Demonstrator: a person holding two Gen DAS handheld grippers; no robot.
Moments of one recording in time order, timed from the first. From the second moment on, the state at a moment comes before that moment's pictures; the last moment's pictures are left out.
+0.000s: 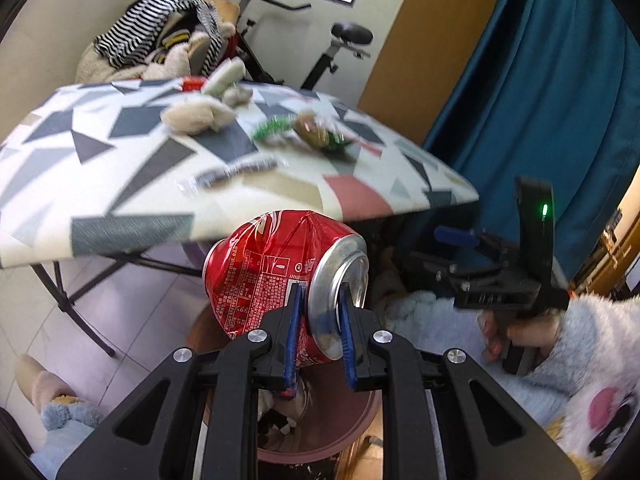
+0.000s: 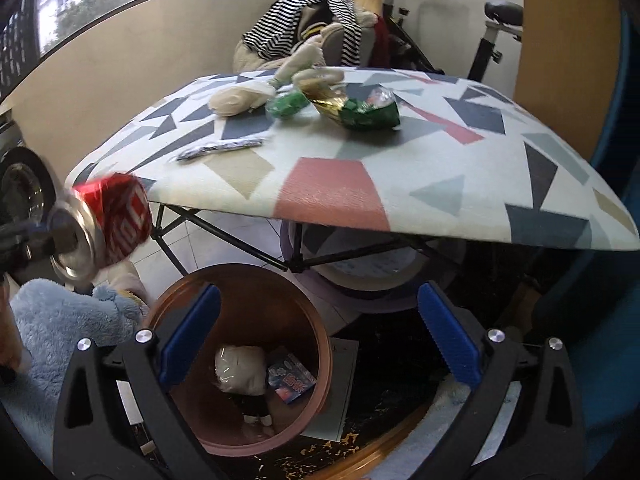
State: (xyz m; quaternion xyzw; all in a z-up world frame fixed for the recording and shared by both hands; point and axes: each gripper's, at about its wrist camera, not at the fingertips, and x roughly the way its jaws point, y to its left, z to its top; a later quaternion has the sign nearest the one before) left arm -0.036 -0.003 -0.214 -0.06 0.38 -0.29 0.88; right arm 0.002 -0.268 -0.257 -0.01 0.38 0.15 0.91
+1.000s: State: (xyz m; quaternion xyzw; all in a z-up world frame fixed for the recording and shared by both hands) left arm -0.023 -0.002 -0.240 -0.05 0.39 -0.23 0.89; right arm 0.003 -0.272 -0.268 -0.01 0.39 0.13 0.91
